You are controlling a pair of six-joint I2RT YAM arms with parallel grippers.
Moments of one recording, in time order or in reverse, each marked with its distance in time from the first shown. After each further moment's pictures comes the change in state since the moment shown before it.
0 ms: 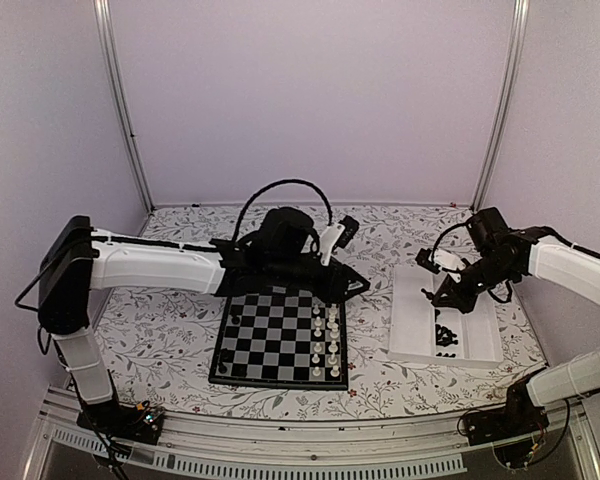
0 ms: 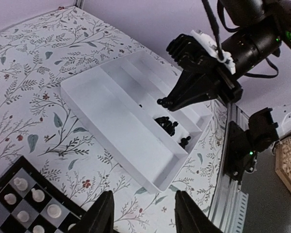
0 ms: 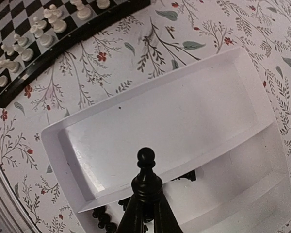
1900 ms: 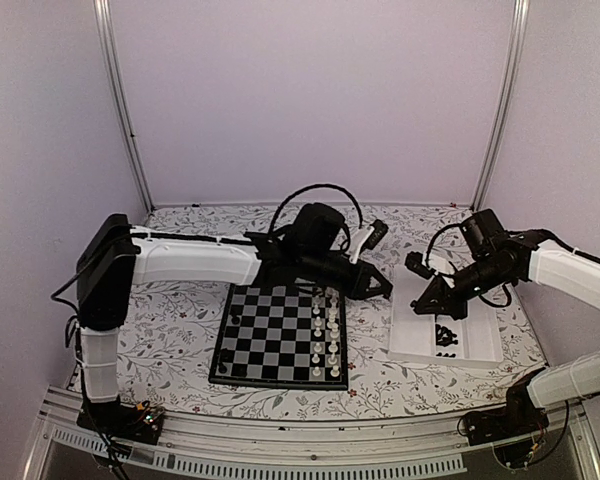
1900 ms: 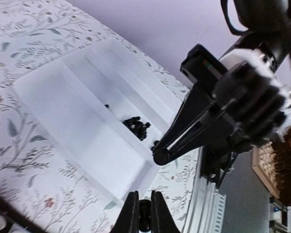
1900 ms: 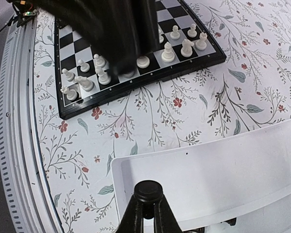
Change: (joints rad) left arm -0.014 0.264 0.273 -0.008 0.220 -0.115; right arm 0.096 -0.048 -0.007 0.007 -0.286 -0.058
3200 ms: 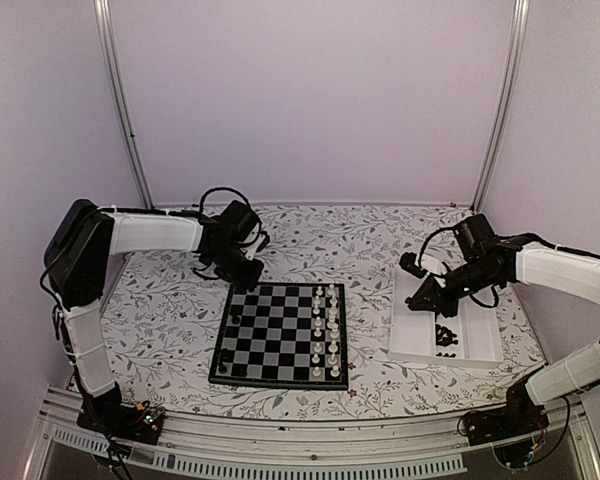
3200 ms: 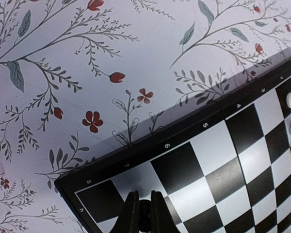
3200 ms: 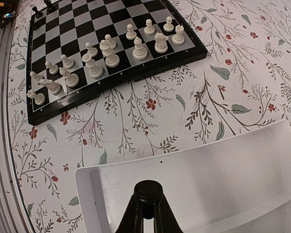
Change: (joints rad) left arm 0.419 -0.131 -0.222 -0.579 -0.459 0.286; right arm -0.029 0.106 -0.050 0.192 0.029 -0.002
